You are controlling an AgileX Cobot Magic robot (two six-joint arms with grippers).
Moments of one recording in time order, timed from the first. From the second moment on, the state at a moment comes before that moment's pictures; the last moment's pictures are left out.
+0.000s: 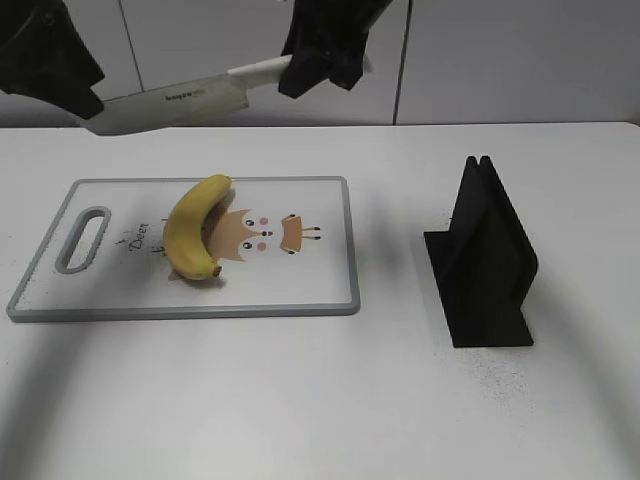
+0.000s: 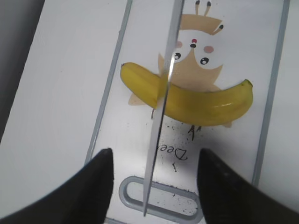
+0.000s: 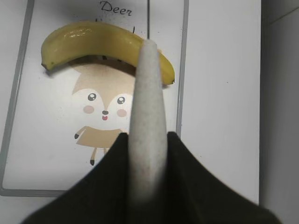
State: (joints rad) left arm -0.03 1.89 -1.71 -0.49 1.21 1.57; right arm 0.46 2.32 -2.36 0.45 1.23 -1.30
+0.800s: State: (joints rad) left arm -0.03 1.93 -1.71 -0.50 1.21 1.56; right arm 0.46 2.32 -2.37 0.50 1.23 -1.29
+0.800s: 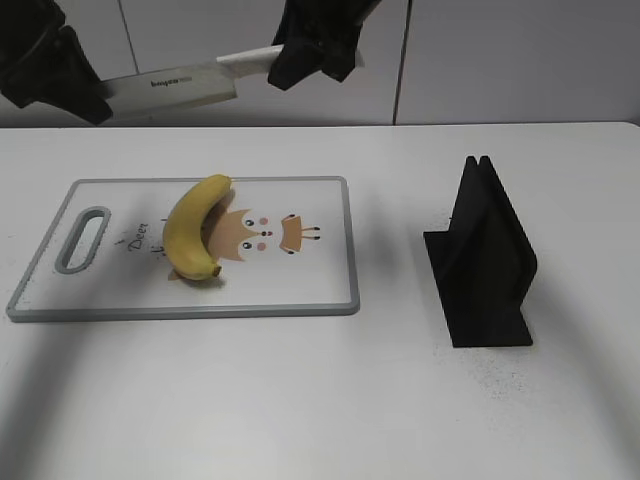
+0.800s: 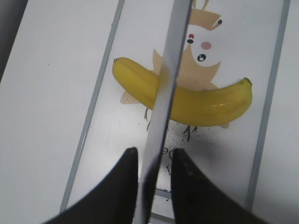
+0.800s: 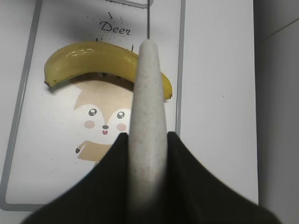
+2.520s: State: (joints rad) left arm -0.10 2.04 -1.71 -0.35 1.20 1.46; right arm 0.51 2.39 -2.27 0.29 1.22 -1.11
